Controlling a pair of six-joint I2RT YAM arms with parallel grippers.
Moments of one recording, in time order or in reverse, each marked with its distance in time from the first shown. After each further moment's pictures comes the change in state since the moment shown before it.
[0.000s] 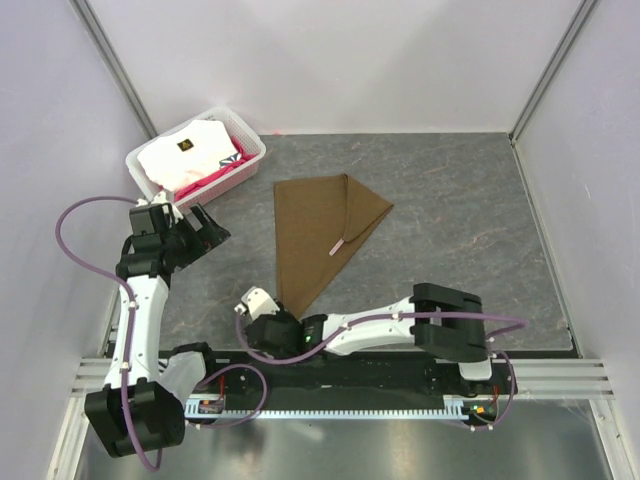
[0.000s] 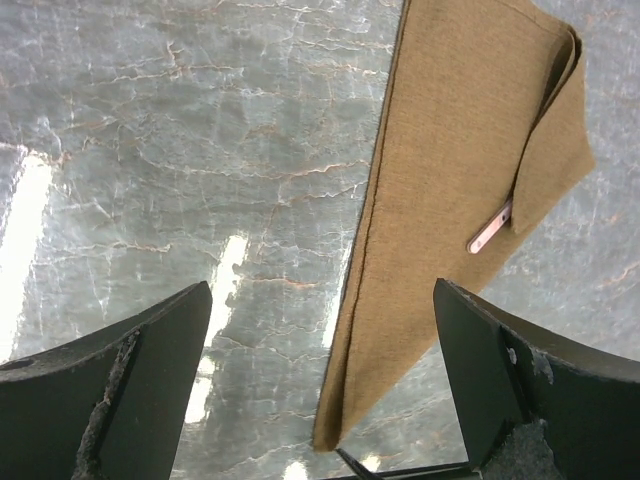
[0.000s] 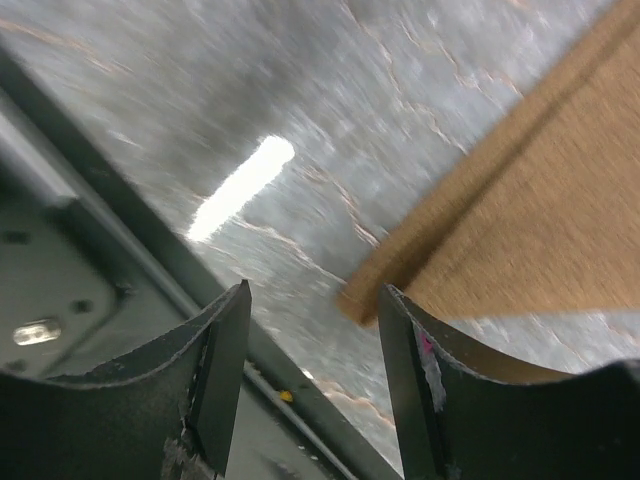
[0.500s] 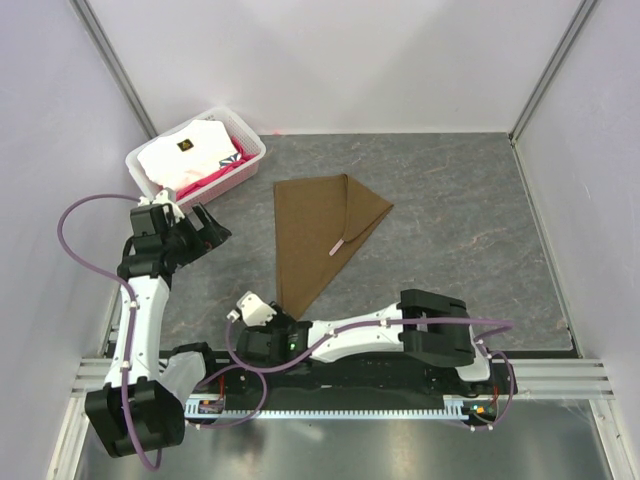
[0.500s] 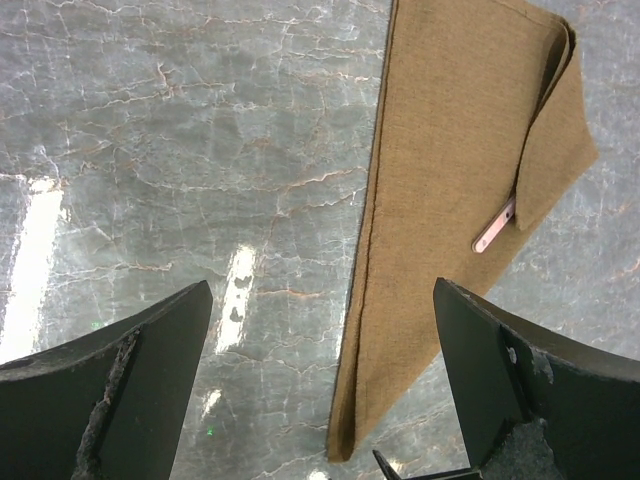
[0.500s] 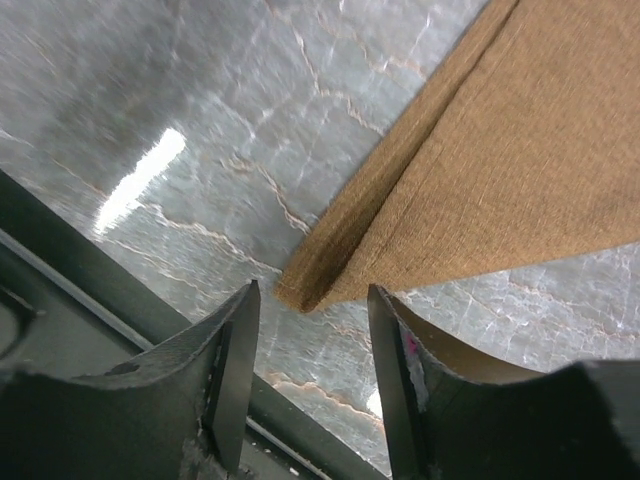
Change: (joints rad) left arm 0.001 0.000 -0.019 0.050 0.018 0.044; right arm 0.061 0.098 0.170 -0.274 0.247 0.019
